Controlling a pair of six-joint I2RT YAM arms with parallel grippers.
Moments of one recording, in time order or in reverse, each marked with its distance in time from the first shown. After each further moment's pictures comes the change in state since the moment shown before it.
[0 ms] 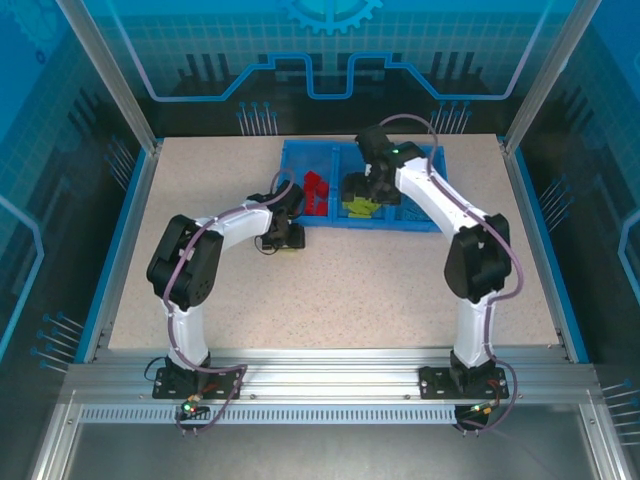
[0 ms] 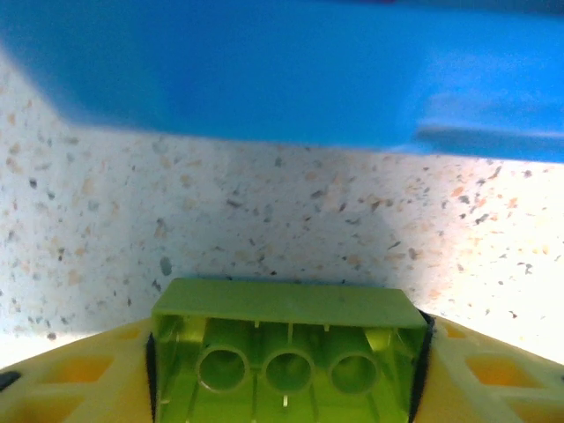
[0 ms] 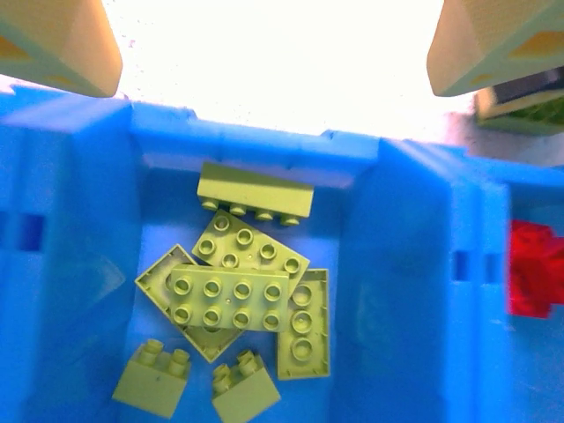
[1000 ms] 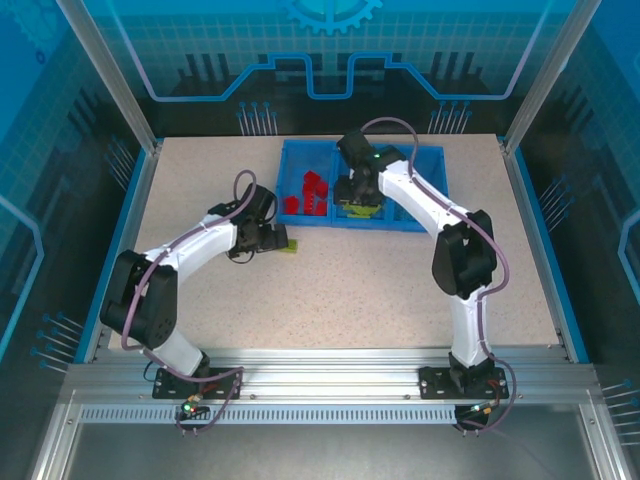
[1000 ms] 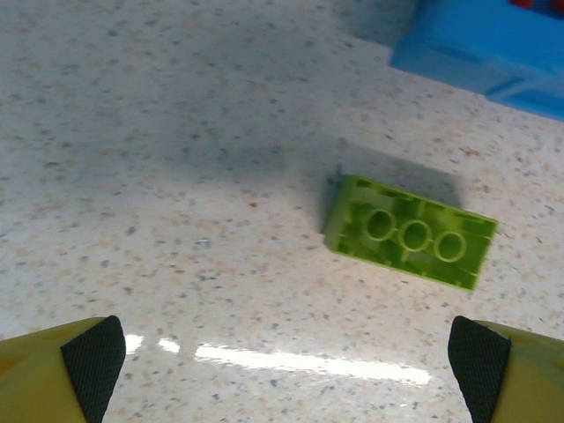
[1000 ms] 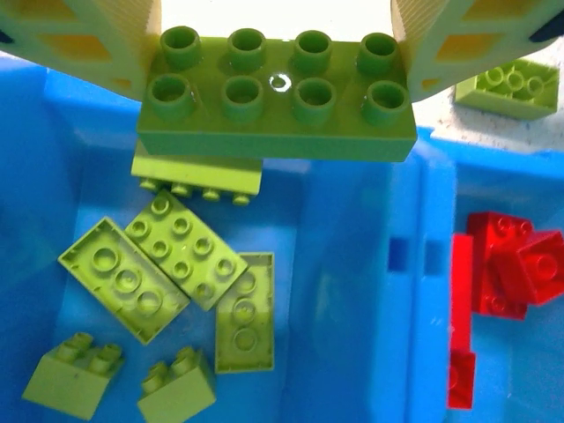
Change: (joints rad) left arm 0.067 -0.332 -0.221 -0.018 -0.027 -0.072; right arm 0.062 0.121 0.077 0.026 0.031 0.045
